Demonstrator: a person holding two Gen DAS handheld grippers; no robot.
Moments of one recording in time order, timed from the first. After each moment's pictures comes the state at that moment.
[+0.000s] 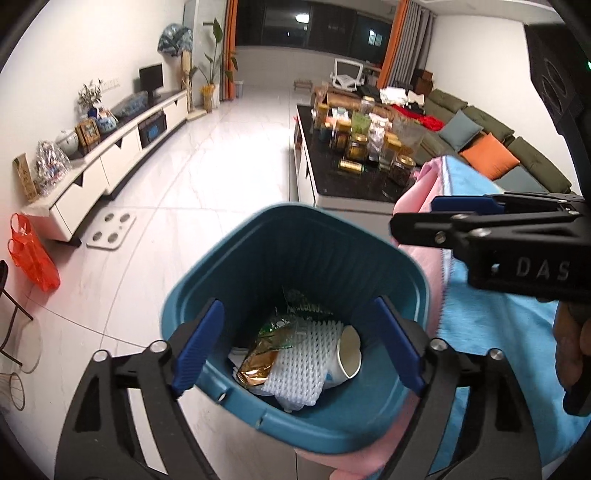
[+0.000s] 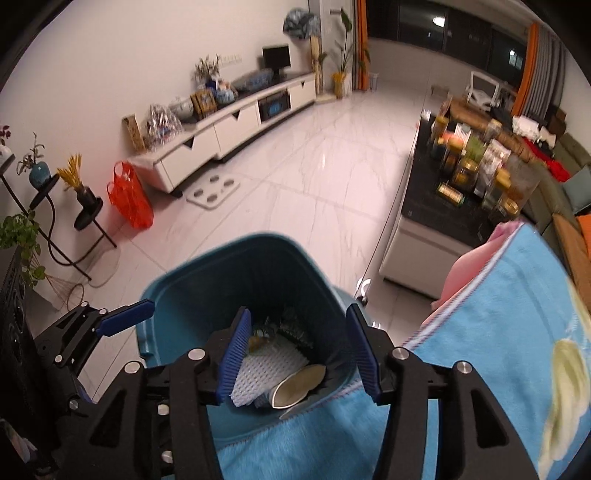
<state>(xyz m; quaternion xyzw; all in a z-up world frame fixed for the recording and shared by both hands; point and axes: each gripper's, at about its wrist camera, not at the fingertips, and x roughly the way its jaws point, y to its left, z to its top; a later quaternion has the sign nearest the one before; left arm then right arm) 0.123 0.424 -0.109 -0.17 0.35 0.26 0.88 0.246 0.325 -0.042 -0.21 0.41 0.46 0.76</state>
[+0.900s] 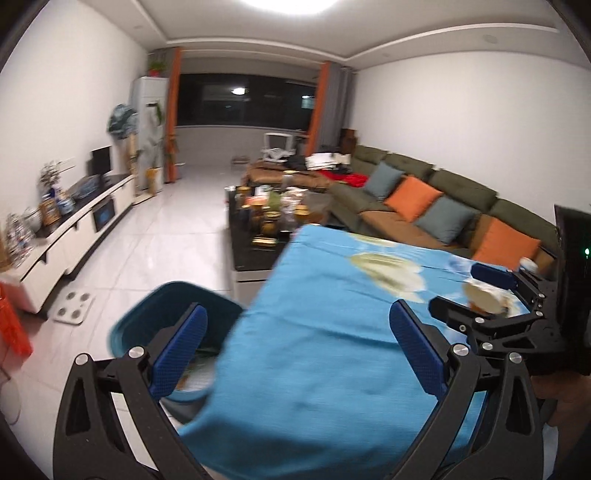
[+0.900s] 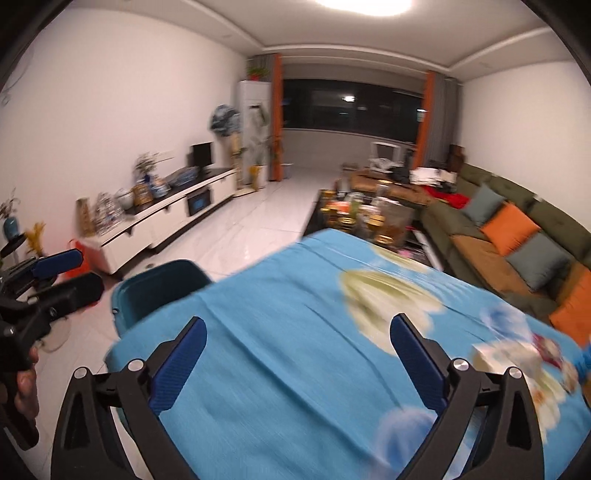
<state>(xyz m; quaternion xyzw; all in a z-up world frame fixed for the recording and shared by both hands) 0.063 0.206 0.025 -0.10 0.21 0.15 0.96 0.191 0.051 0.016 -0.12 0.25 0.34 0.90</state>
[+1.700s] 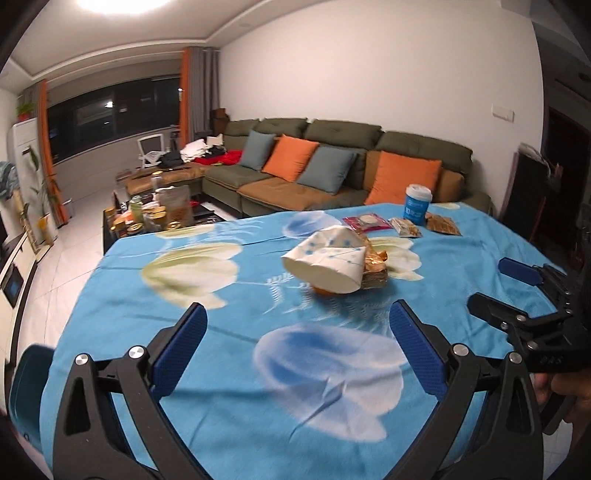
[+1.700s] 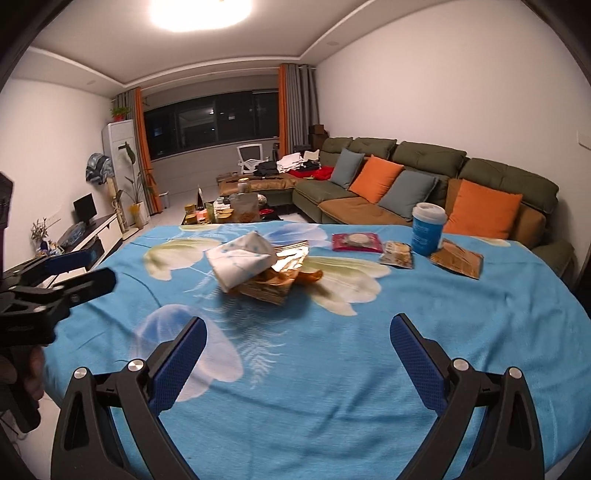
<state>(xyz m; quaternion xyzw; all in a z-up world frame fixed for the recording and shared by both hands) 0.209 -0.002 0.012 0.02 0.27 -0.07 0.96 0.178 -0.199 -0.023 0.00 0.26 0.12 0.96</state>
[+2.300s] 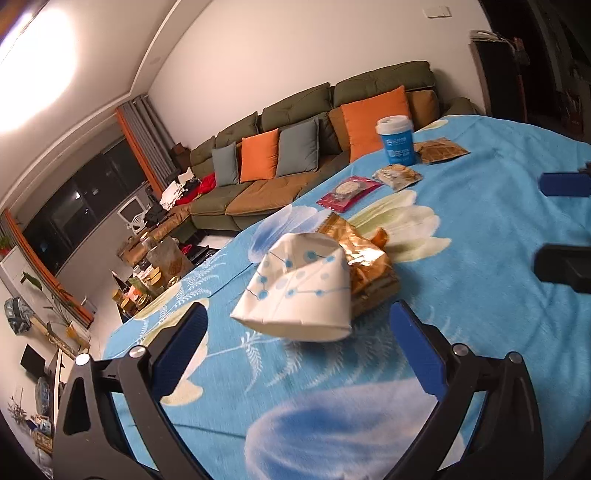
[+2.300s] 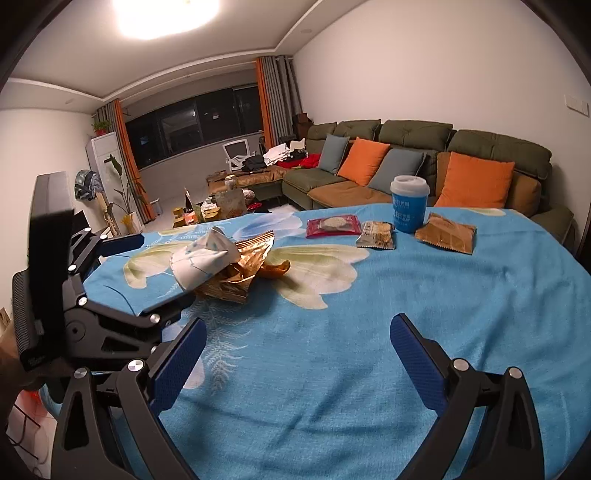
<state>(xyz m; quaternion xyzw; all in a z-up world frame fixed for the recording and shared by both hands) 0.313 -0.088 -0.033 0.24 0.27 -0.09 0.93 0.201 -0.232 -0.036 0.04 0.28 0.11 0.95</state>
